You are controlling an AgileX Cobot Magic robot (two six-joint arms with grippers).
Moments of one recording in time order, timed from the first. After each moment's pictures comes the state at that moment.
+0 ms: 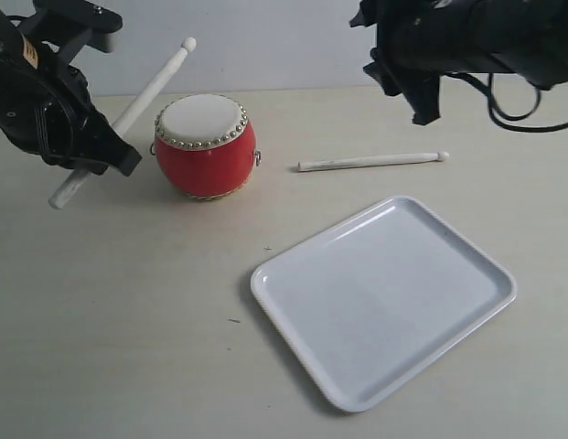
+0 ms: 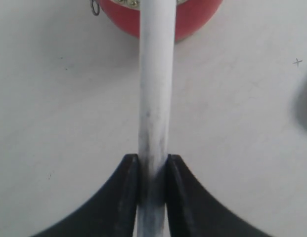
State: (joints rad) left arm -0.48 1.56 -1.14 0.15 0.82 0.03; right arm 0.43 1.74 -1.12 0.67 -0.06 0.75
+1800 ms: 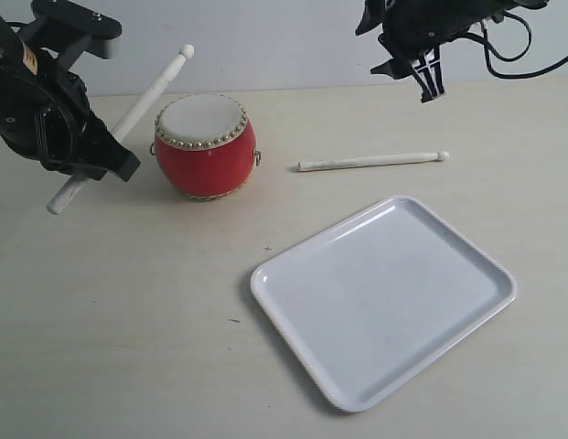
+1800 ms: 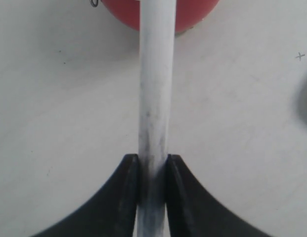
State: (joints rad) left arm -0.48 1.56 -1.13 0.15 0.82 0.02; right arm 0.26 2.00 -1.55 0.41 0.43 1.00
